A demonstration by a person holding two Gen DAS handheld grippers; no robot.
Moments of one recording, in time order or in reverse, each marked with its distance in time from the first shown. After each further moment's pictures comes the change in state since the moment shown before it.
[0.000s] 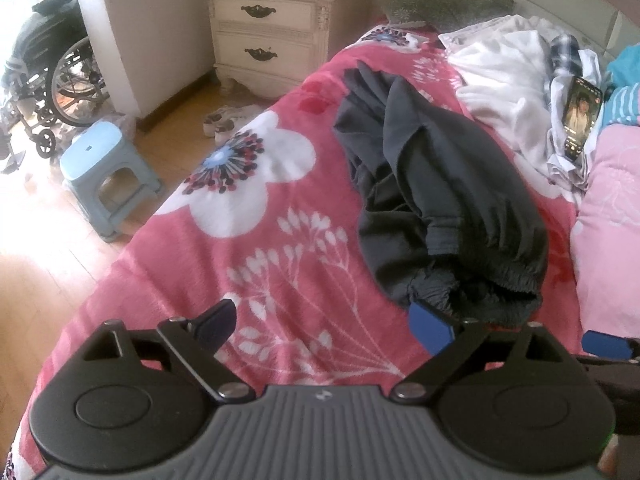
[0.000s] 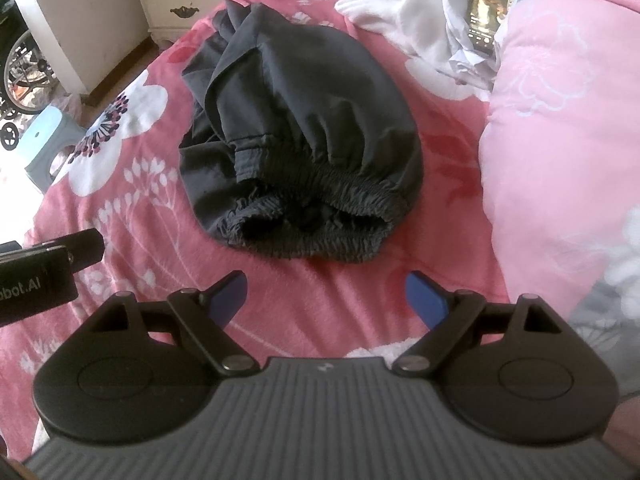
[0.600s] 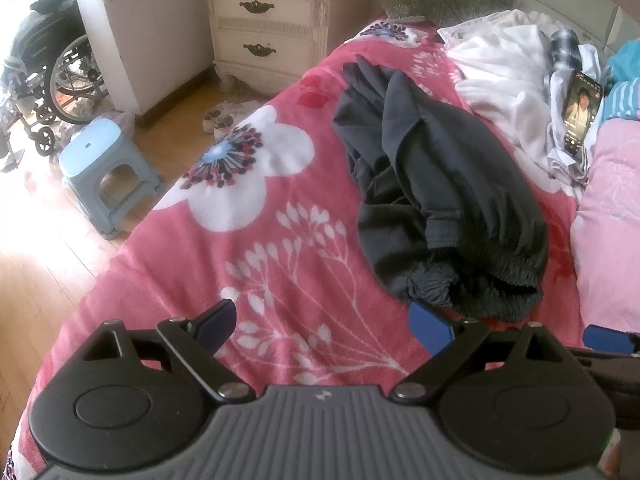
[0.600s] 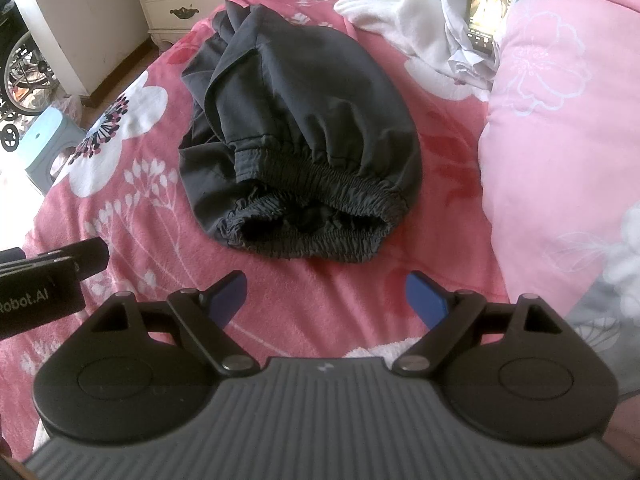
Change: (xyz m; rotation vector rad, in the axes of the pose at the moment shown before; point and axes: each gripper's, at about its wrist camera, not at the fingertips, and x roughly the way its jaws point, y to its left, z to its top) left arm 0.003 0.000 -0.003 0.002 0.012 -0.002; right arm 0.000 0.000 -0.001 0.005 -0.004 -0.001
